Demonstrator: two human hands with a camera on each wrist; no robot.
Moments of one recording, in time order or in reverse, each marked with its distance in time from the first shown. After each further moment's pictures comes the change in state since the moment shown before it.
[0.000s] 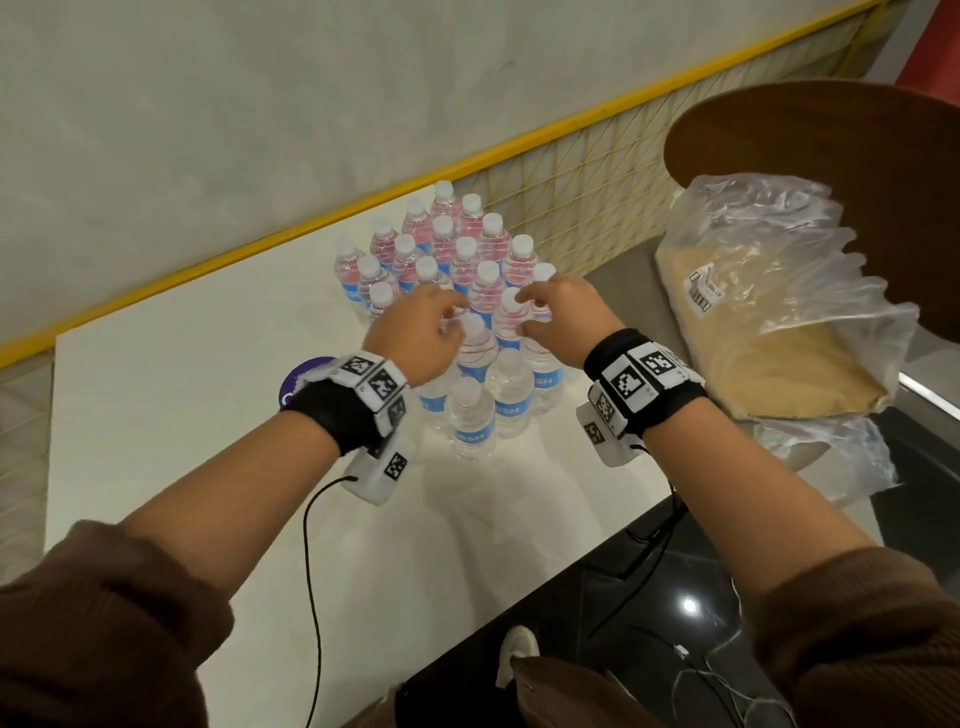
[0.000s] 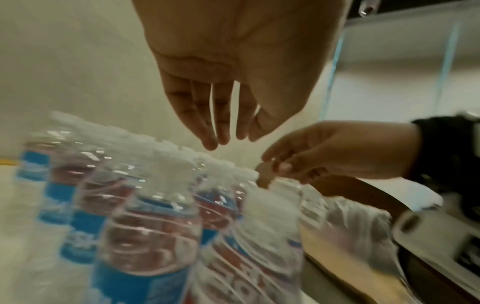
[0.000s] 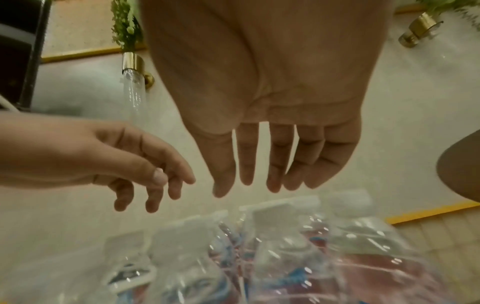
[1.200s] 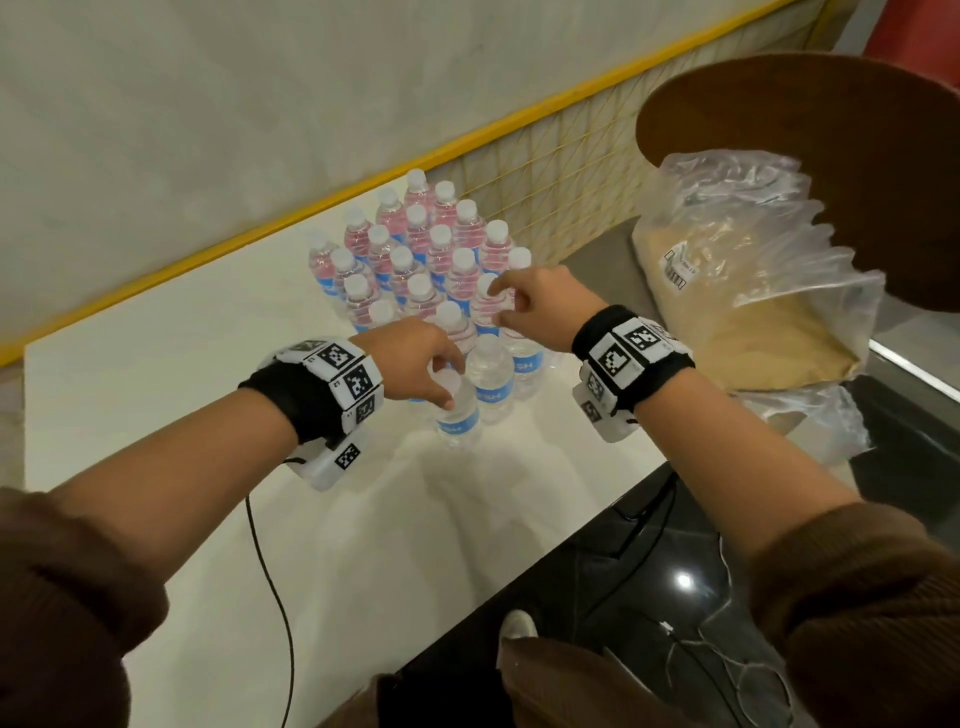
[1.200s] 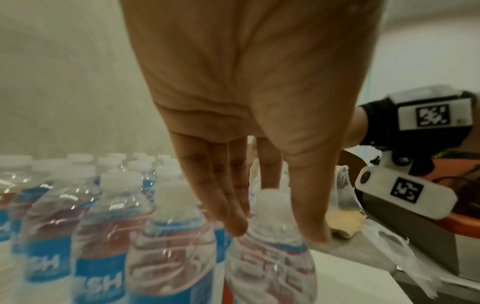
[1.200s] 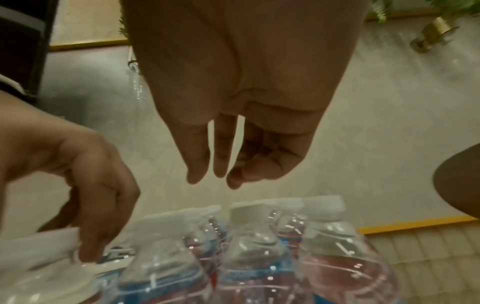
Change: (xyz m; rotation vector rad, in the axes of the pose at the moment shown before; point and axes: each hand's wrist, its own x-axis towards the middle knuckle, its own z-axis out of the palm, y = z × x) left_hand -0.008 0.013 -0.007 0.332 -0.587 0.200; right_hand -0.009 0.004 -0.010 0.028 -0.065 -0.077
